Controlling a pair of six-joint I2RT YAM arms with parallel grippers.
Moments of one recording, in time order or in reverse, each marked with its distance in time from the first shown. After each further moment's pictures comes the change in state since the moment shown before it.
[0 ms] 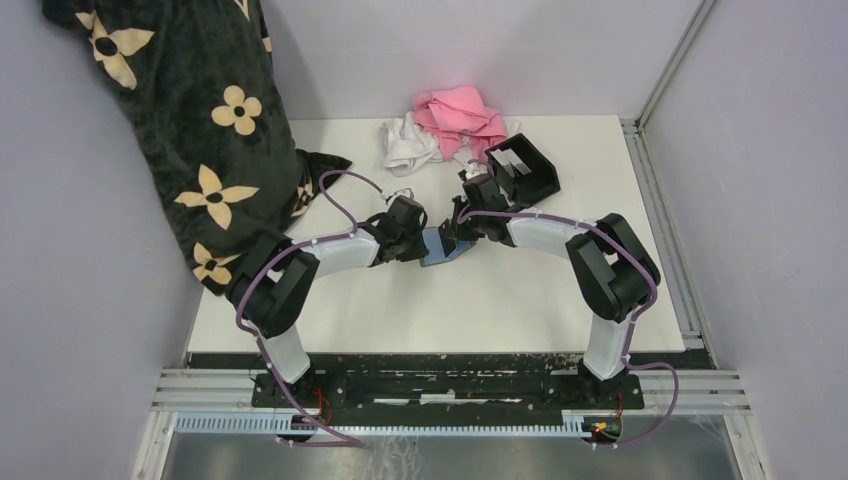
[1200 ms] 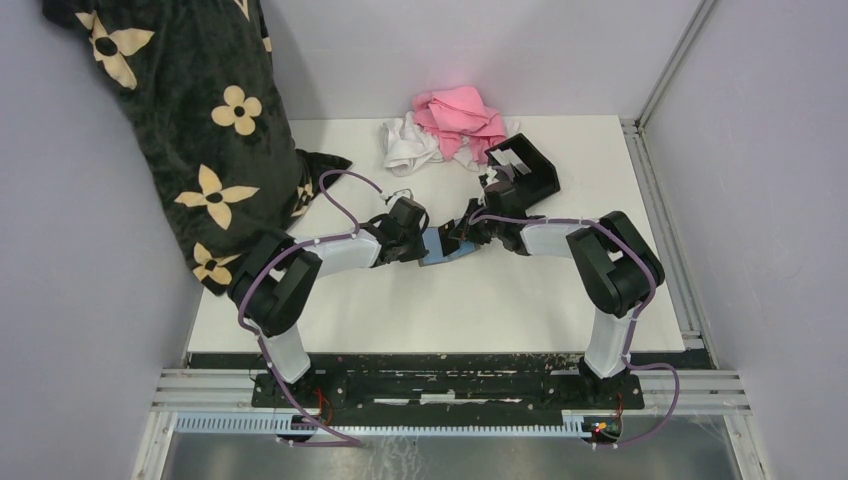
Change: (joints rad) left arm -0.003 0.013 -0.002 0.002 -0.054 0.001; right arm -0.095 0.014 -0.164 0.281 -0.179 0.161
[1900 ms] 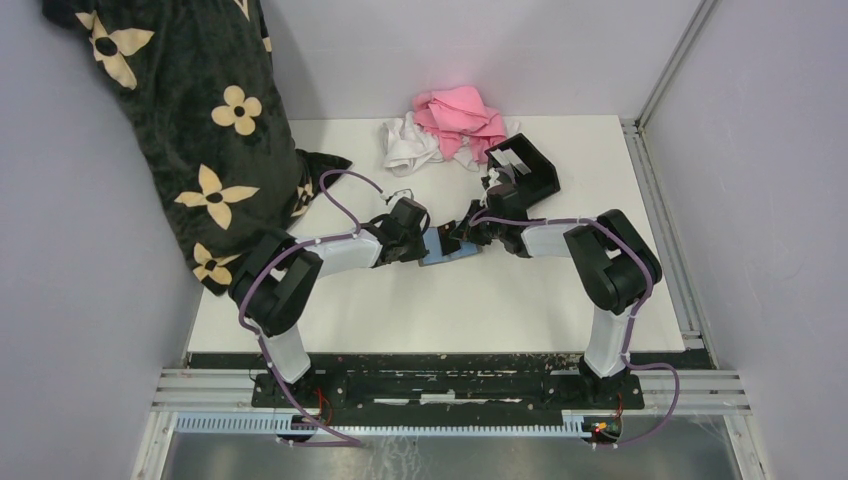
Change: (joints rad) left arm -0.003 0.006 0.003 -0.001 -0.012 0.000; right arm -0.014 0.024 -0.031 0.075 -0.020 0.015
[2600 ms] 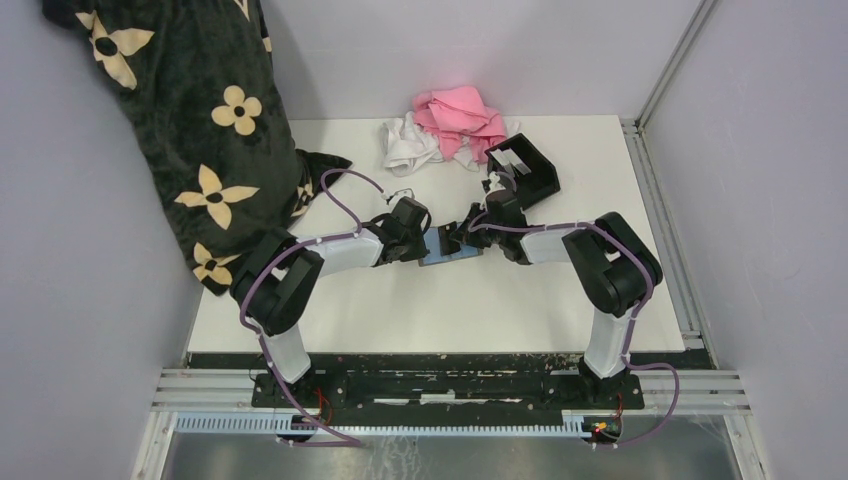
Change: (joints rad) left arm -0.002 0.011 0.014 -0.014 -0.011 0.000; right arm 0.023 -0.011 -0.055 0.070 0.063 0.000
